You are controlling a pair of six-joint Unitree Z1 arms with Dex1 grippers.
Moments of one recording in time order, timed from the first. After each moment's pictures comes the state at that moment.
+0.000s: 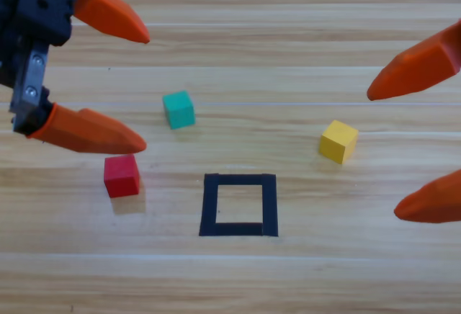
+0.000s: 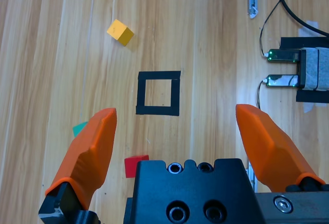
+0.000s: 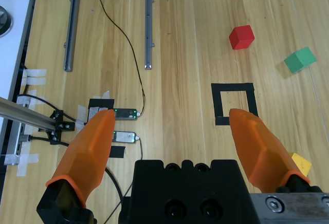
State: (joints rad) arm 0 -0.86 1.32 -1.32 0.78 -0.21 0.59; arm 1 0.96 1.37 -1.28 0.70 0.45 -0.43
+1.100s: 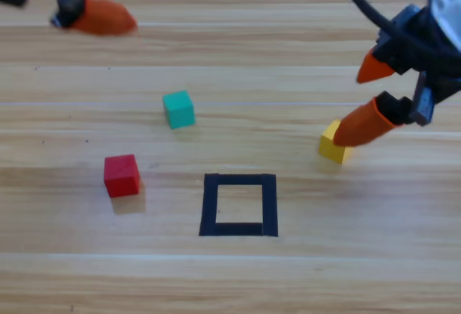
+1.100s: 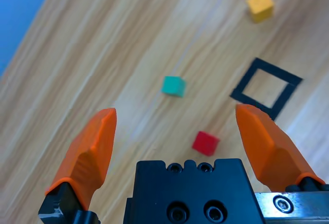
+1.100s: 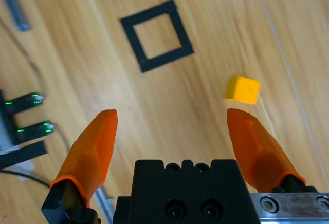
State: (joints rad) arm 0 -0.86 1.35 -1.33 0.66 0.30 0.30; arm 1 0.87 1.68 -1.45 0.82 0.11 -0.31
